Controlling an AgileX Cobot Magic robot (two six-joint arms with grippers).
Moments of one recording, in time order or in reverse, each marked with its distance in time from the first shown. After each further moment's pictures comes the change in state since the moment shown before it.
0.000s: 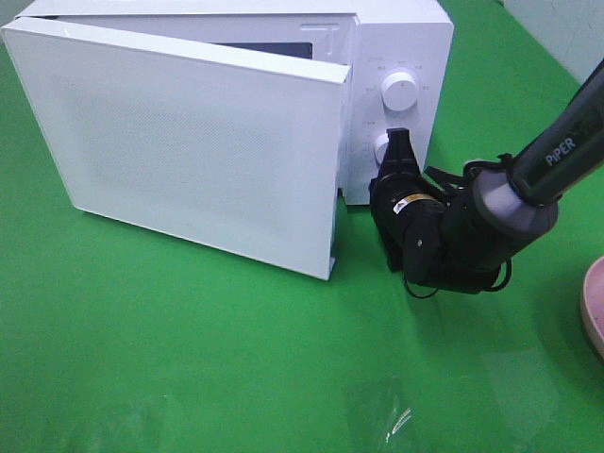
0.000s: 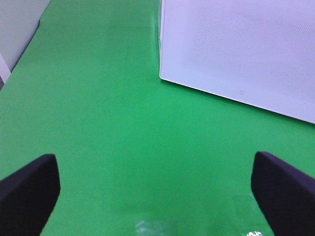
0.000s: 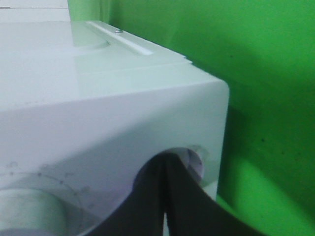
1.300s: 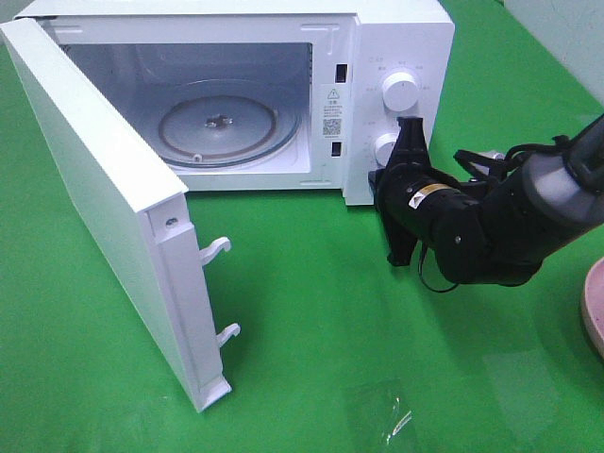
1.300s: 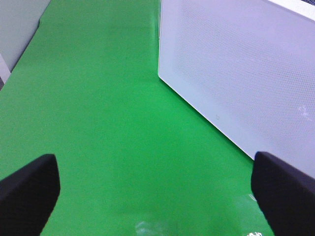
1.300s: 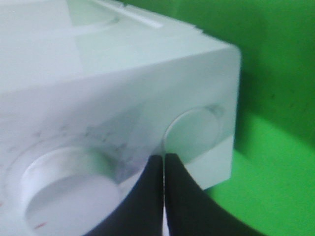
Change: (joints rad) left arm 0.000 0.000 0.000 0.000 0.000 0.000; right arm -0.026 -0.119 0.107 -0.200 0.058 0.183
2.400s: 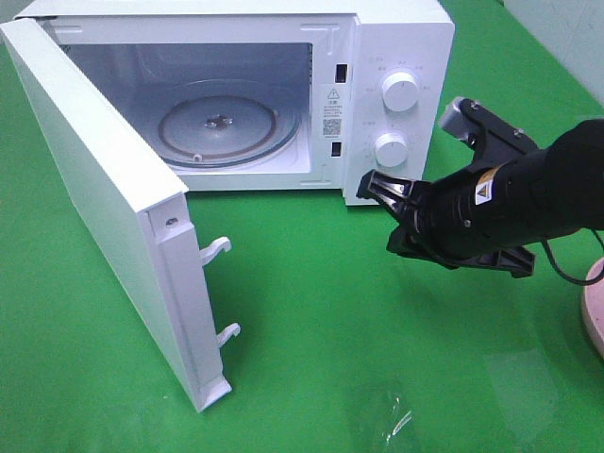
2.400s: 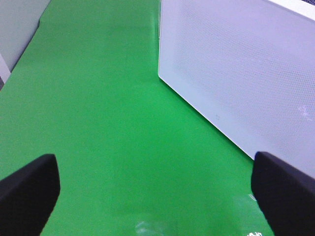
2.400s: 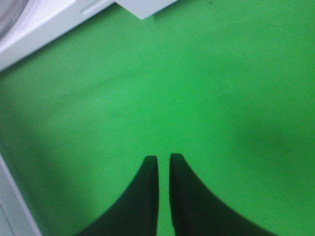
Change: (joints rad) left arm 0.000 0.000 0.000 0.000 0.000 0.000; right arm 0.000 -0.507 0.122 -0.308 0.935 -0.786
